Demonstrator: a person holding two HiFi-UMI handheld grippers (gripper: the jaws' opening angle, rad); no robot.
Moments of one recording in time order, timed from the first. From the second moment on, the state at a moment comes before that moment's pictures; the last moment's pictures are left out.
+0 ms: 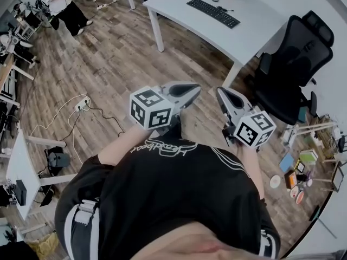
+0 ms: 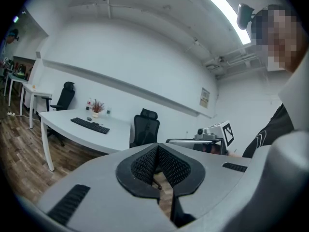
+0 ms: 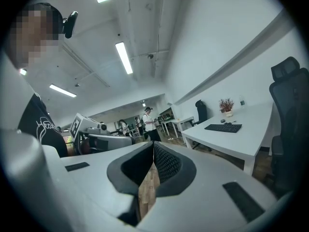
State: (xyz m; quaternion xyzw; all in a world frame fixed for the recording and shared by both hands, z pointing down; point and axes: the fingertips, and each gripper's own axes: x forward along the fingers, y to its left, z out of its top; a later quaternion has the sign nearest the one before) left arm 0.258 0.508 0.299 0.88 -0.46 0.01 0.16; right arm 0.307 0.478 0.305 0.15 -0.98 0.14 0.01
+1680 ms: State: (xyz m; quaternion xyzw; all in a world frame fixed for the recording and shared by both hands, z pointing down) left arm -0.059 0.114 0.334 0.89 -0.40 0.00 0.23; right arm 0.011 0.097 0.350 0.23 -0.95 0.19 0.08
